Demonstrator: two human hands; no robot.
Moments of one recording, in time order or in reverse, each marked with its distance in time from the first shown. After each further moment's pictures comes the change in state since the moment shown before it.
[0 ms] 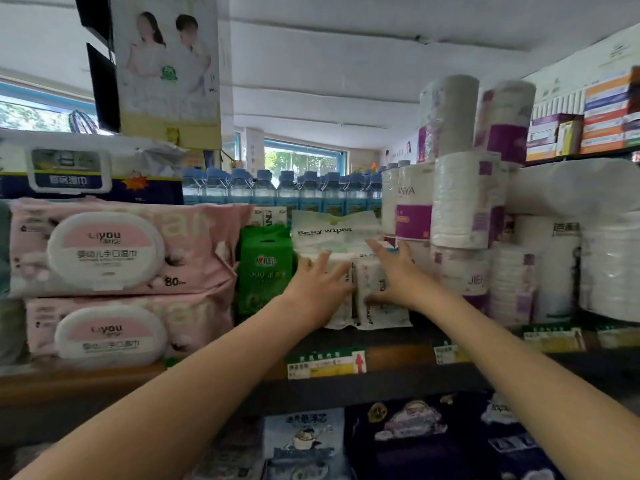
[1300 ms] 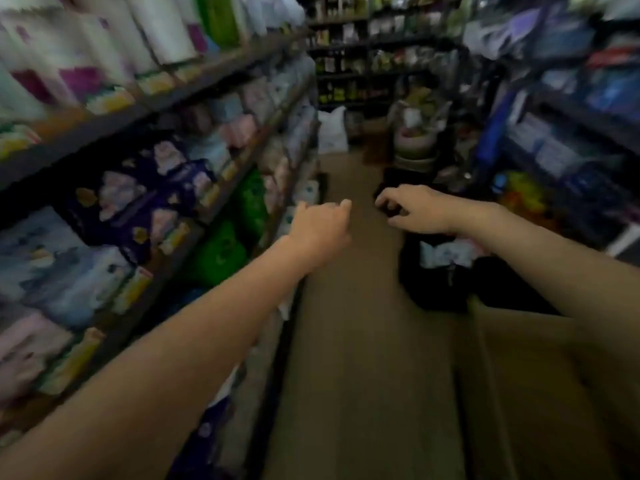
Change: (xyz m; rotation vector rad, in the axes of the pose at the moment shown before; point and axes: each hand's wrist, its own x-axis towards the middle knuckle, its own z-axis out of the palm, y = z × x) left_hand -0.310 0.244 -0.020 -0.553 0.235 1.096; right_hand -0.556 -0.096 0.006 -0.151 -0.166 1.085
